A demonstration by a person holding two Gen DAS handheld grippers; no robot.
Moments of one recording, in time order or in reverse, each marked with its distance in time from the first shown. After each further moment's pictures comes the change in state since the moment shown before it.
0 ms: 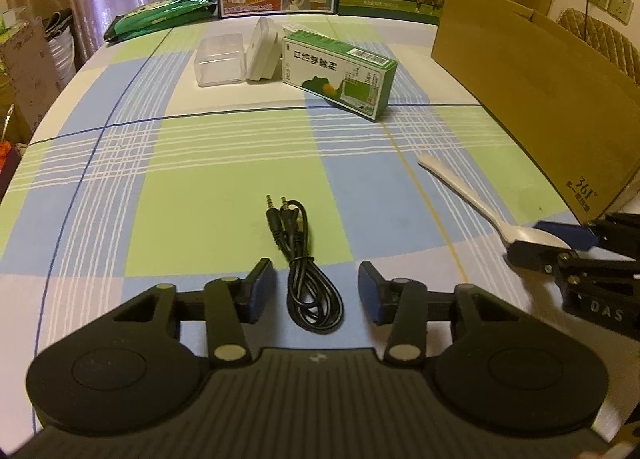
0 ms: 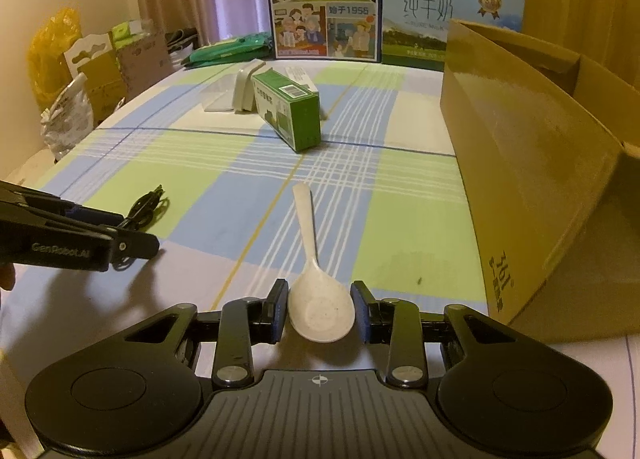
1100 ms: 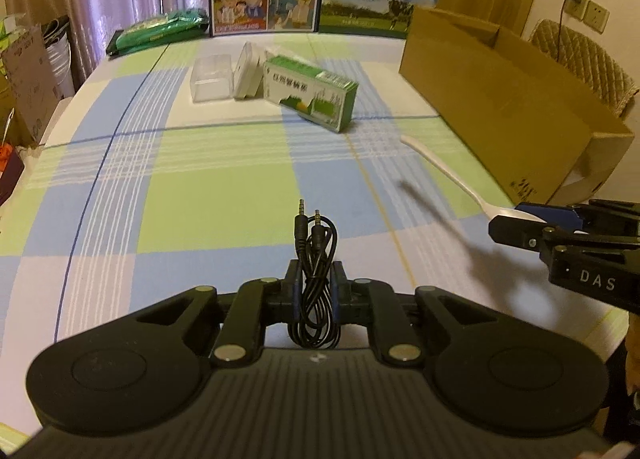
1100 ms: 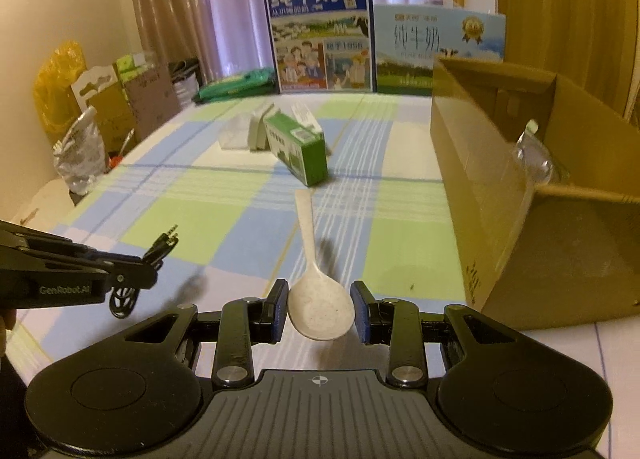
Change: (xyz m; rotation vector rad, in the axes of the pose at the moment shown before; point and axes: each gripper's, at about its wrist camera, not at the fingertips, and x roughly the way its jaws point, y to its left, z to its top) left arm -0.063 -0.018 -0.008 0.000 -0.029 -0.050; right arm -0.061 0.009 0.008 0.048 -0.077 0.017
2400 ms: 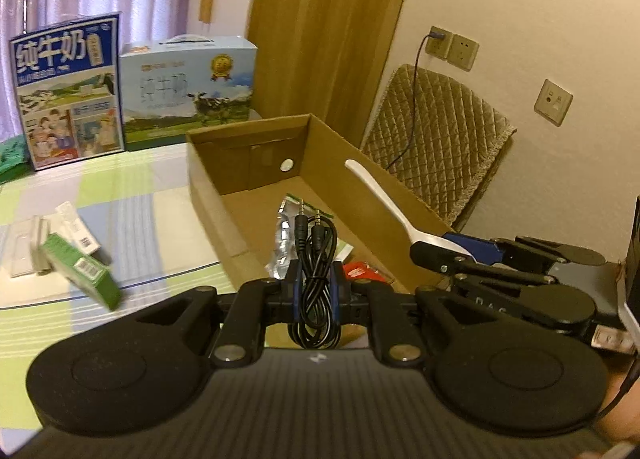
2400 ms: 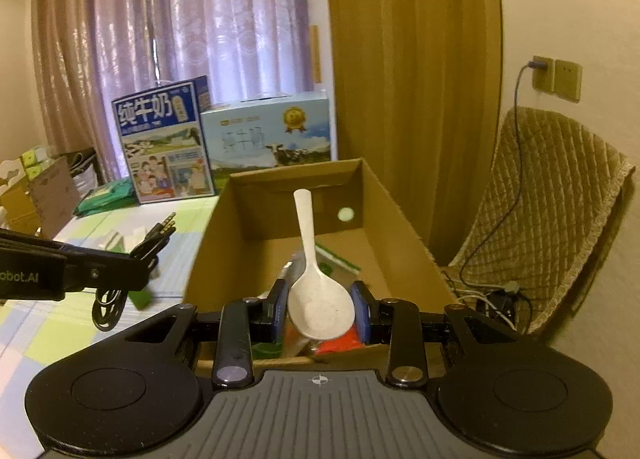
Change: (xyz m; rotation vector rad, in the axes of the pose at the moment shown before) left arm -0.005 -0.196 0.138 0.157 -0.128 -0.308; right arm -0.097 -0.162 0.062 0.143 -0.184 -0.256
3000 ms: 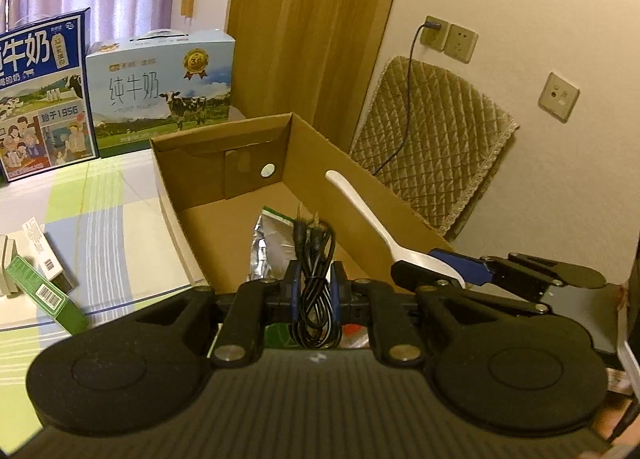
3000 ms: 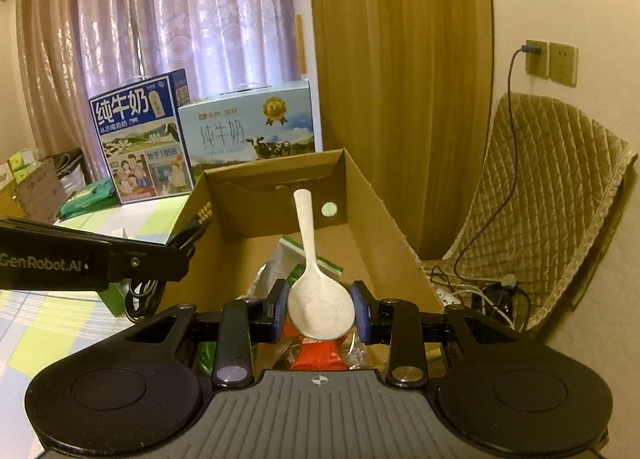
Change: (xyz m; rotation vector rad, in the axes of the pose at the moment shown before) left arm 0.050 -0.013 0.021 0.010 0.015 -0.005; right arm 0.029 -0.019 0.006 0.026 0.025 -0.014
